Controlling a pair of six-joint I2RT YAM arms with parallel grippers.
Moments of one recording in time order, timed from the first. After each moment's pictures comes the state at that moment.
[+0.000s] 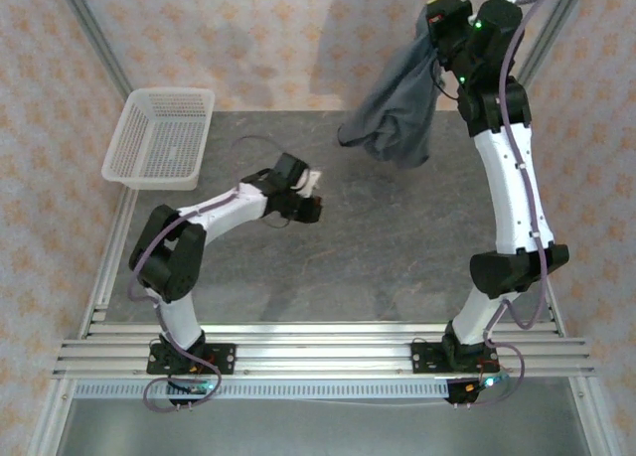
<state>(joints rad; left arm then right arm) -0.48 1.79 1.23 -0.46 0.32 -0.31 0.21 1.75 2.27 -0.44 -0.08 1.10</state>
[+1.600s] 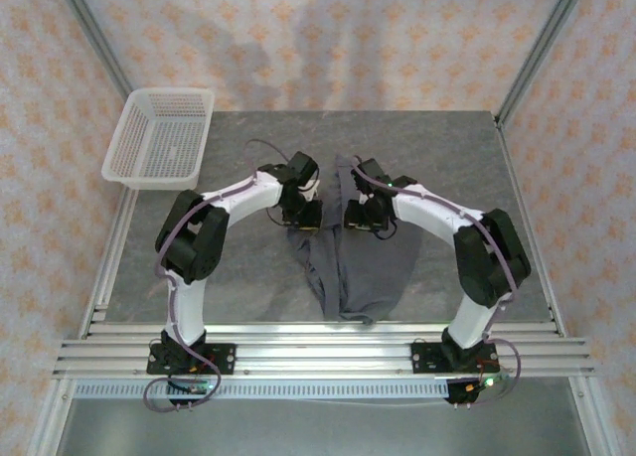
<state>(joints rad) -0.49 2.00 1.47 -0.74 0.31 -0.44 0.53 1.75 1.20 -0.66 -0.15 0.58</state>
